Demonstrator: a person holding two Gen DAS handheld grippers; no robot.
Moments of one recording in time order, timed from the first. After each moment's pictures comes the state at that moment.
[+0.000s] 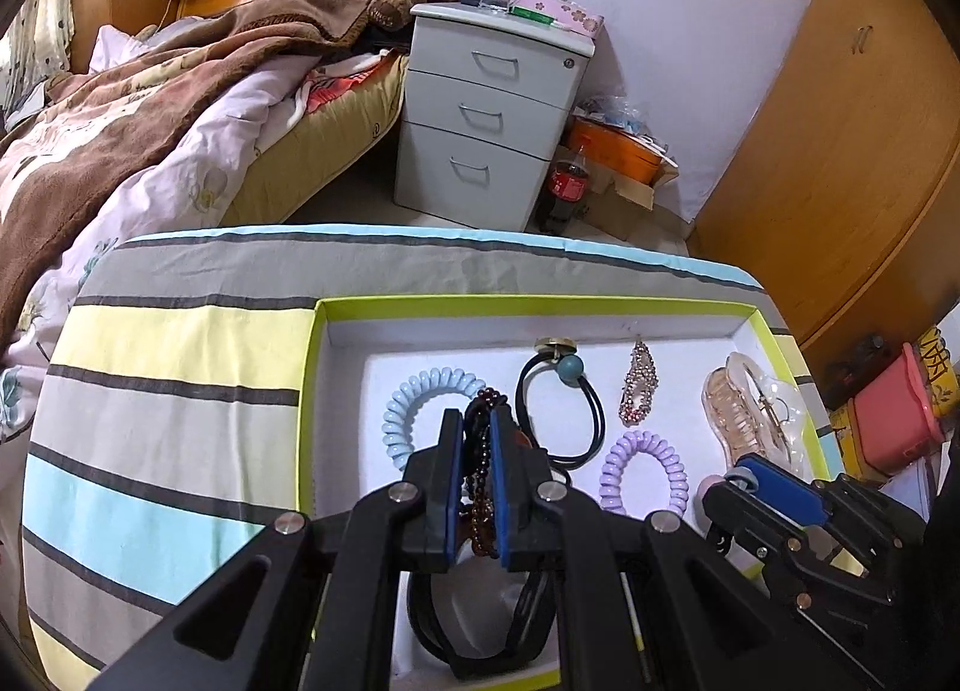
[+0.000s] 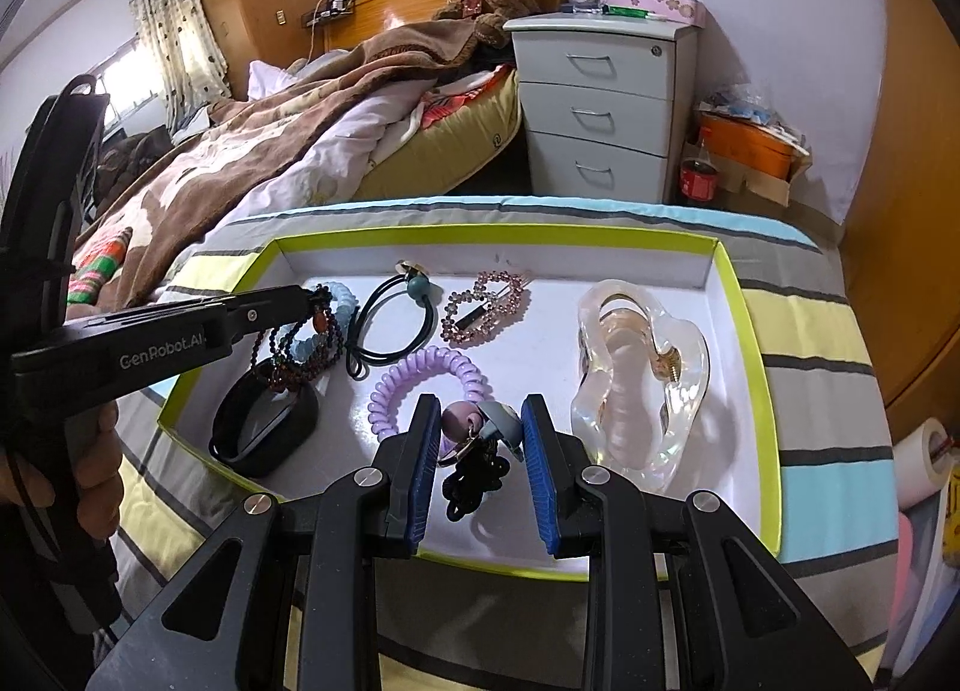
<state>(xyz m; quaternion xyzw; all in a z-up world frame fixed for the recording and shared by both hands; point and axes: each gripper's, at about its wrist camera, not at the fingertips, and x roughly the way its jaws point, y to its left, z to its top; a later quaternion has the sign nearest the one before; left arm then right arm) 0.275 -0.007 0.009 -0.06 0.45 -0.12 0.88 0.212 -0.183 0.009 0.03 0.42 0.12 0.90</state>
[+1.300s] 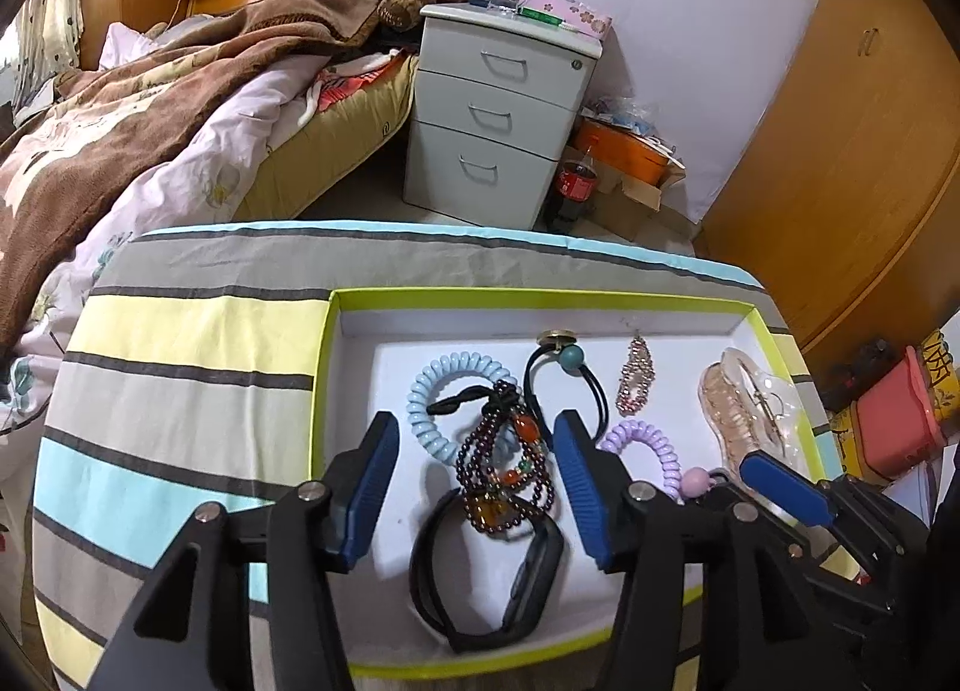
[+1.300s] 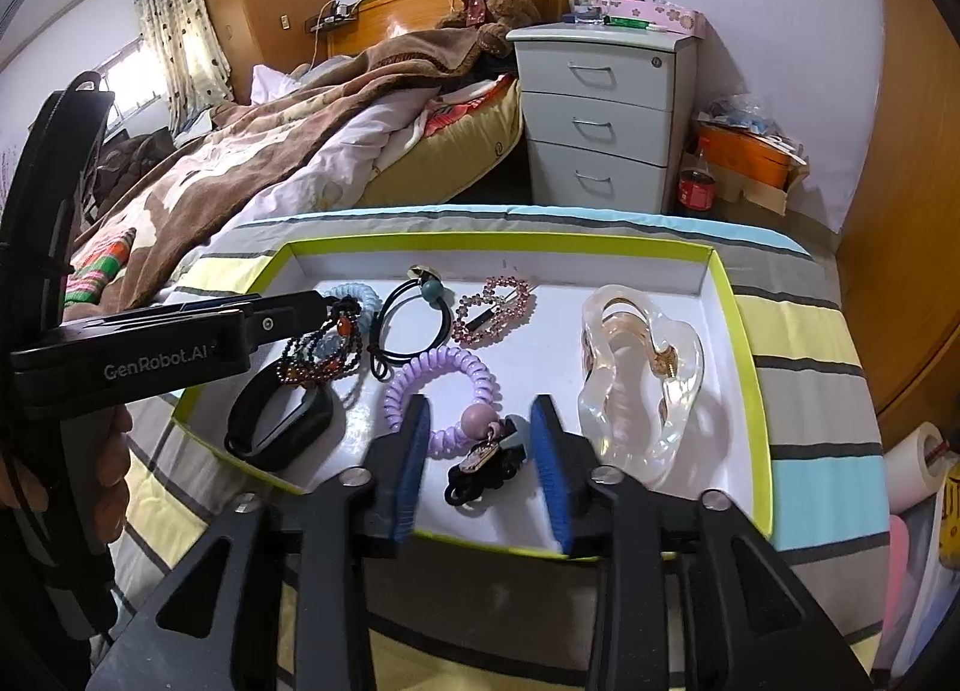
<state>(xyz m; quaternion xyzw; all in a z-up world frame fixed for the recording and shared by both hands) 0.265 -0.004 0.017 -0.06 0.46 -0.11 0.88 0.200 -0.184 0.018 0.03 0.41 0.12 0.91</state>
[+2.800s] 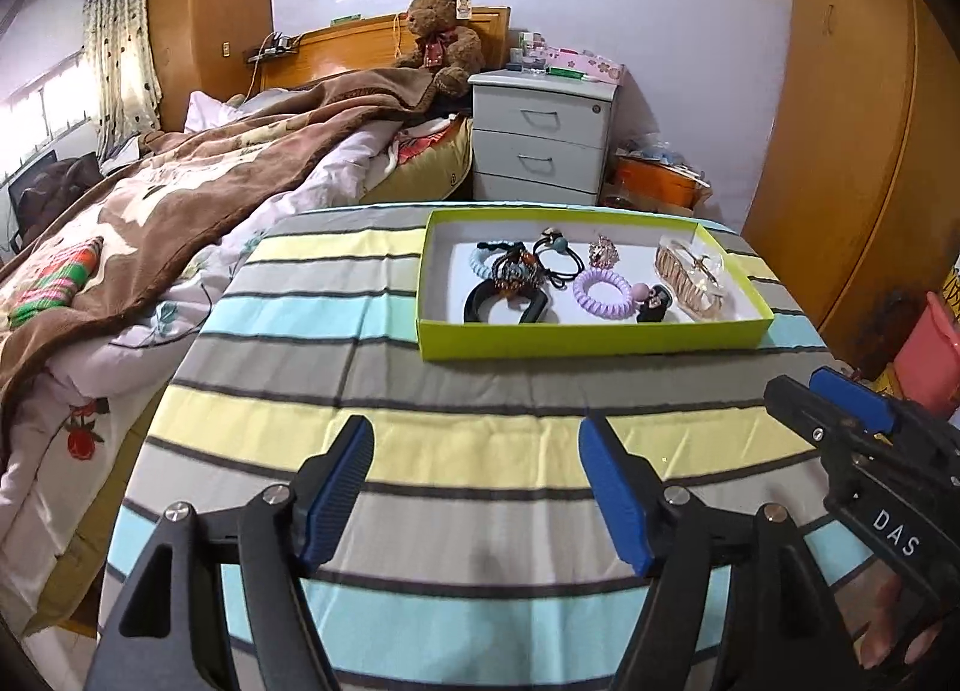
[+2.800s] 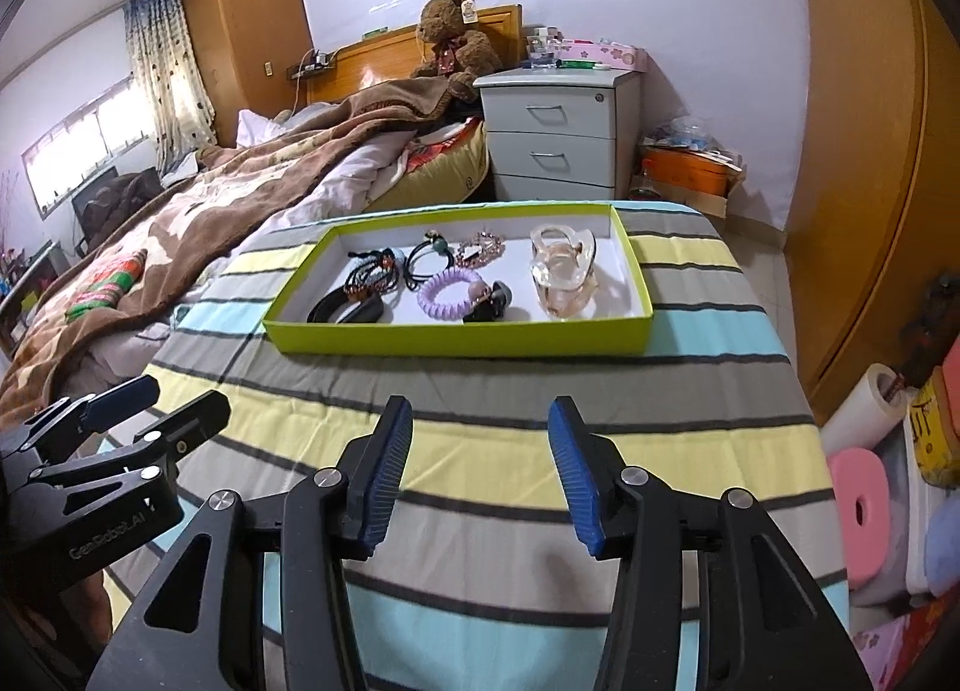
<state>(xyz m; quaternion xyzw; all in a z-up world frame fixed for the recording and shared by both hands) 0.073 0.000 0.041 -0.01 0.37 -0.02 0.93 0.066 -0.188 0.041 0.04 0.36 0.07 0.93</state>
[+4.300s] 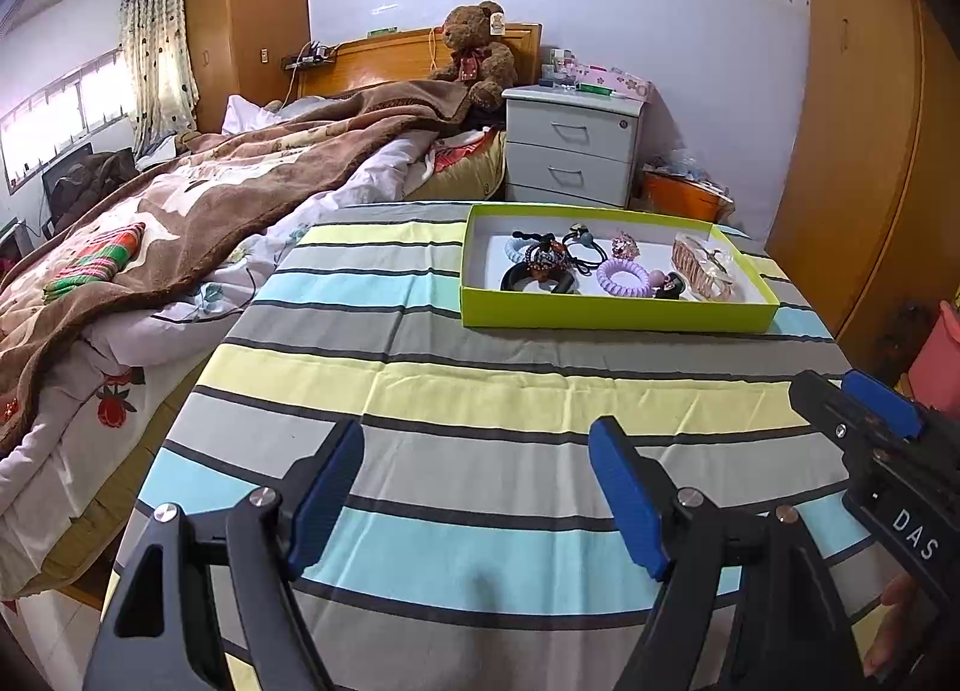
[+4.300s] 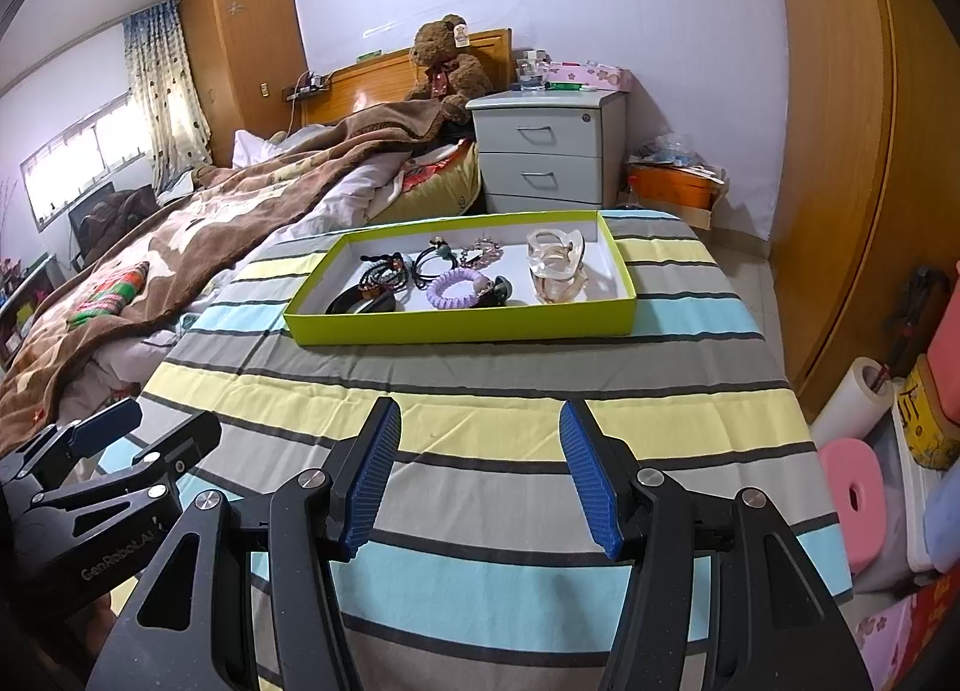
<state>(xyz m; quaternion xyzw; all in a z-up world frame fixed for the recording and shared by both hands) 0.033 0.007 0.040 -0.01 0.36 0.02 0.93 0.029 -0.182 0.045 0.05 0.33 0.06 0.94</state>
